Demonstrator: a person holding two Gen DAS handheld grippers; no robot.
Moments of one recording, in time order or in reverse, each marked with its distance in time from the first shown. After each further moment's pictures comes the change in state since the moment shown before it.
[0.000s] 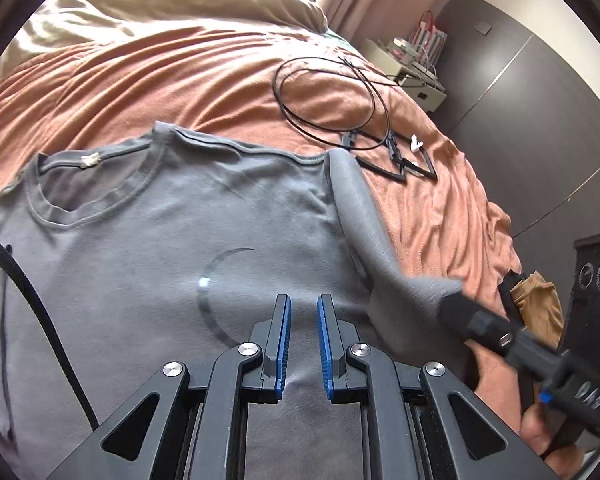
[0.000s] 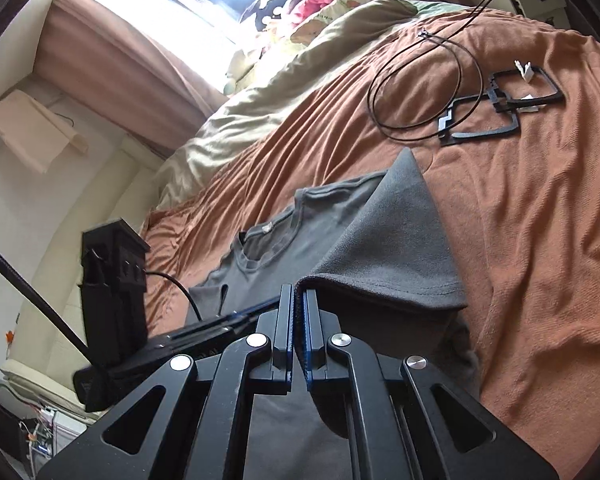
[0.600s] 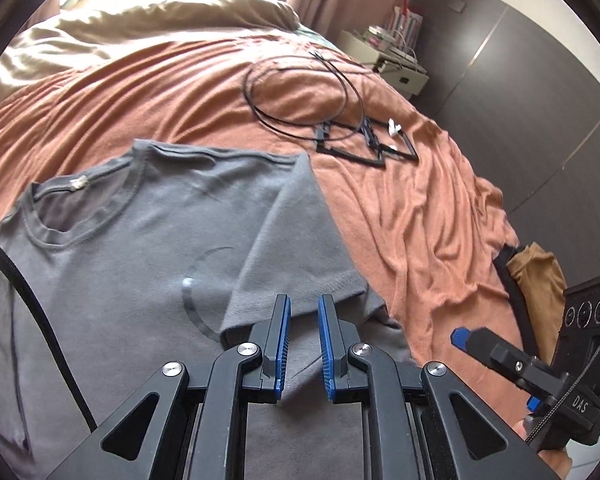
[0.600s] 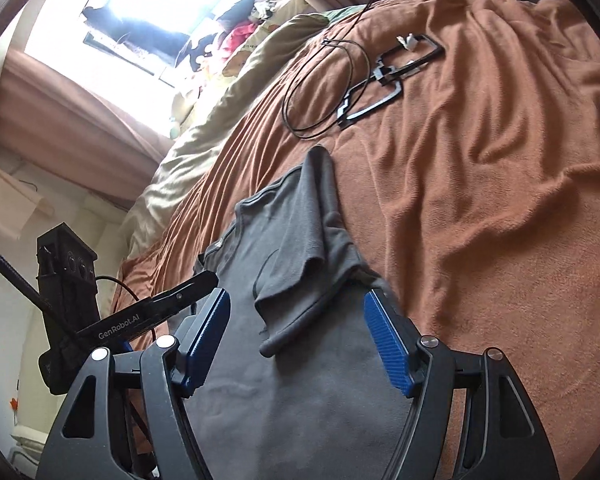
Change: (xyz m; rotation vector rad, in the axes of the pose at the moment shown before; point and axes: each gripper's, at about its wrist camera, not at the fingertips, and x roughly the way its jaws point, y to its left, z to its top) left arm 0.002 -0.028 -0.007 0.118 0.029 0.001; right arm -0.031 -0.063 -0.032 0.241 -0.146 -0.103
